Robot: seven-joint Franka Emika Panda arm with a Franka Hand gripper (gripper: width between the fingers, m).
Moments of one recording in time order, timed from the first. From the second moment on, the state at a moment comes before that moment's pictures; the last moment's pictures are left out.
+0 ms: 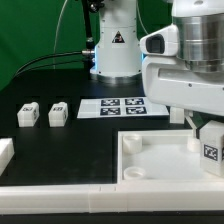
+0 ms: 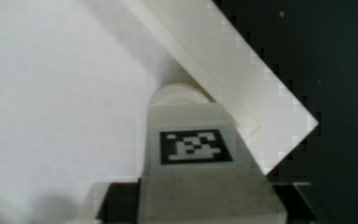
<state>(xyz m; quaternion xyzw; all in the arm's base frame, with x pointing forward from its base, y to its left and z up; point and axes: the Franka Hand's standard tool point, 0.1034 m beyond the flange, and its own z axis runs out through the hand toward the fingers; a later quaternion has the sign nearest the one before) 0.629 0.111 0.078 -0.91 0.42 0.02 0.06</state>
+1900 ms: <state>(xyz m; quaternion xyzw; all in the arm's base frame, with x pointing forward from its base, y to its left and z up) 0.625 0.133 0.074 -0.88 0.46 0.04 0.07</state>
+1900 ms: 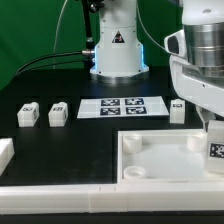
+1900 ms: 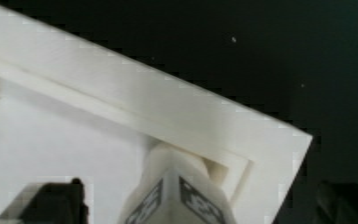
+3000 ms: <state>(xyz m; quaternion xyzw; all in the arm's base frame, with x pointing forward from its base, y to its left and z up) 0.628 0.125 0.076 -0.99 0.11 0.00 0.05</state>
